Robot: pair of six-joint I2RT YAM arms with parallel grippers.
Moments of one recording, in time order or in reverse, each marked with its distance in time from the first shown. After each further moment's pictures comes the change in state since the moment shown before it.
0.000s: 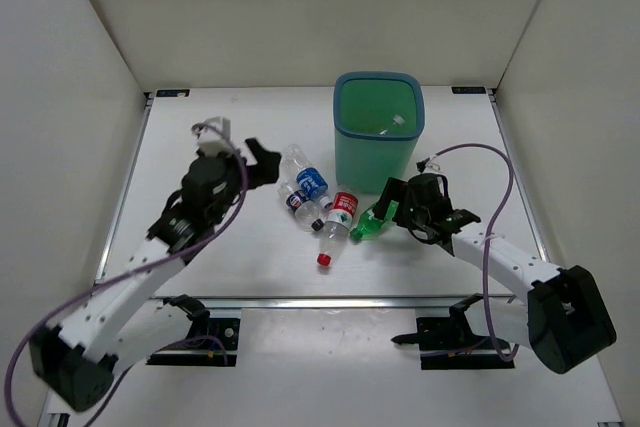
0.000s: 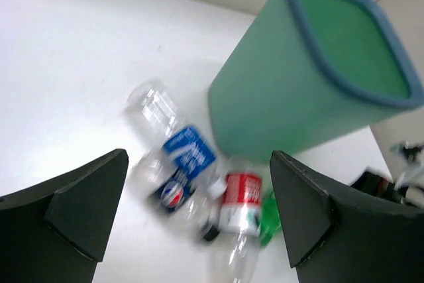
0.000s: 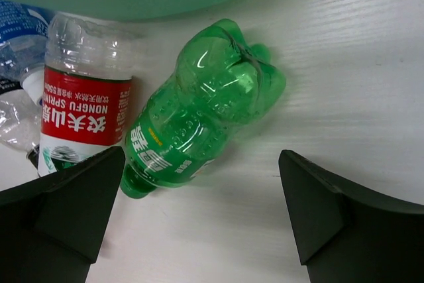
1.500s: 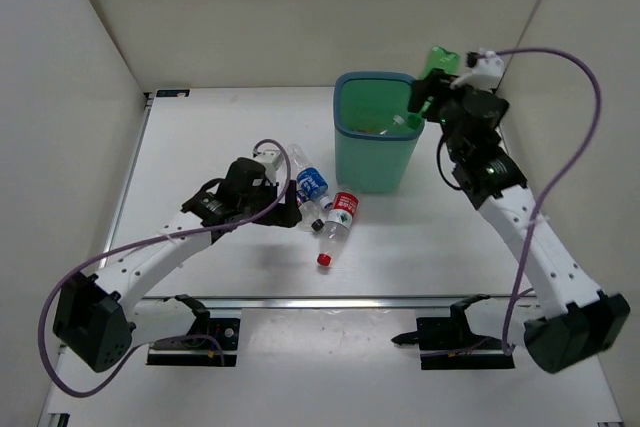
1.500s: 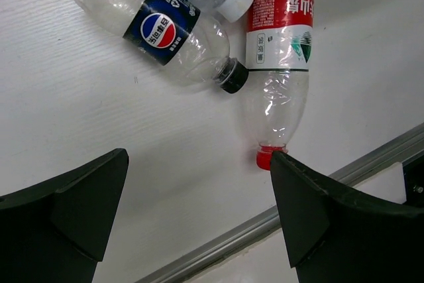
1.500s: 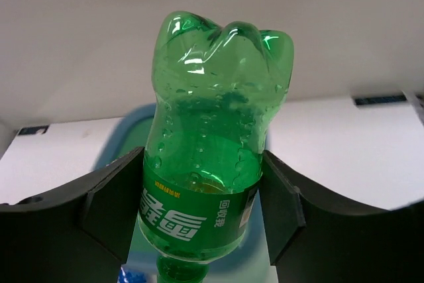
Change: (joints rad) left arm -0.003 0.161 -0.045 -0.371 0.358 0.081; right arm -0.119 -0.029 0.621 0.097 0.232 -0.375
